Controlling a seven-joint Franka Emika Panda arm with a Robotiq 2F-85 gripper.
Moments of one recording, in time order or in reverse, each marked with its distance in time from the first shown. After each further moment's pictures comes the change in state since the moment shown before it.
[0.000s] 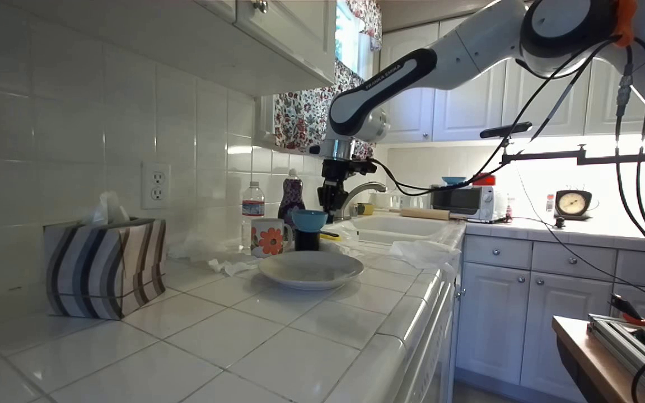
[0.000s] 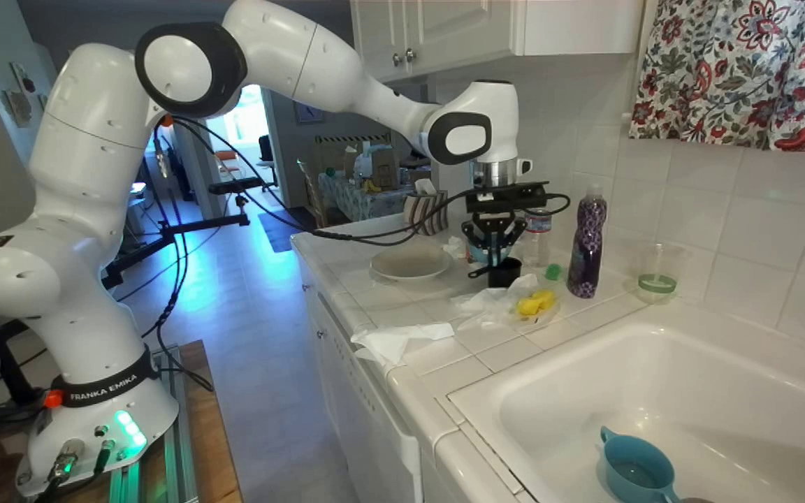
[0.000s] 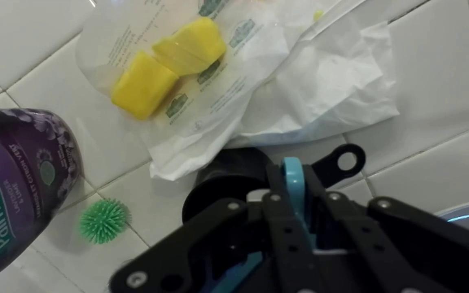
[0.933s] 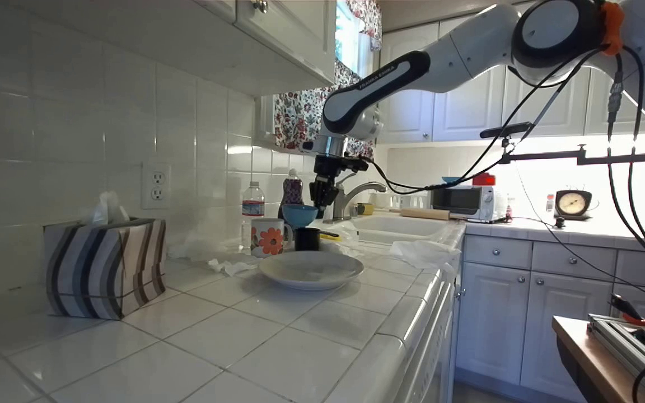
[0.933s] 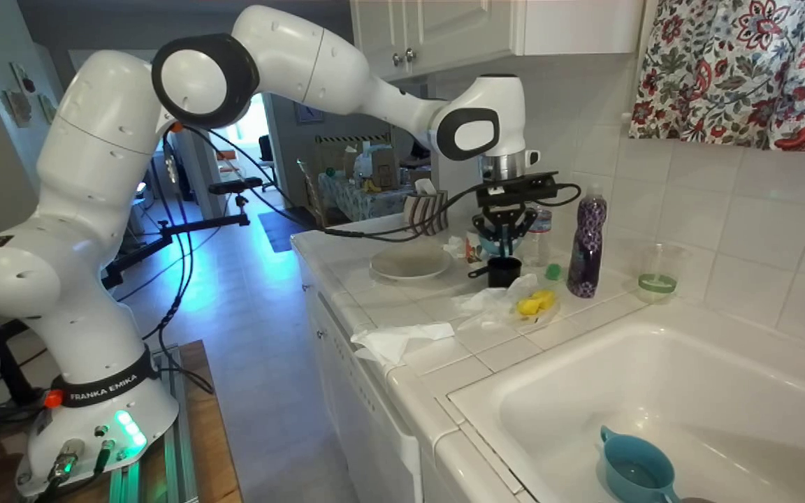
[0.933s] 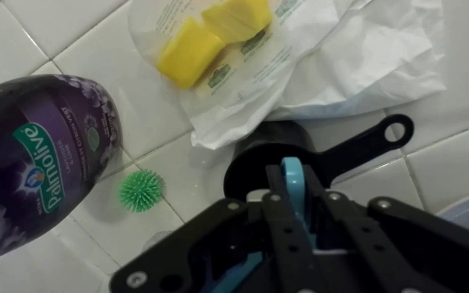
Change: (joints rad) arm 0.000 0.059 0.008 0.109 0.000 0.006 -0.001
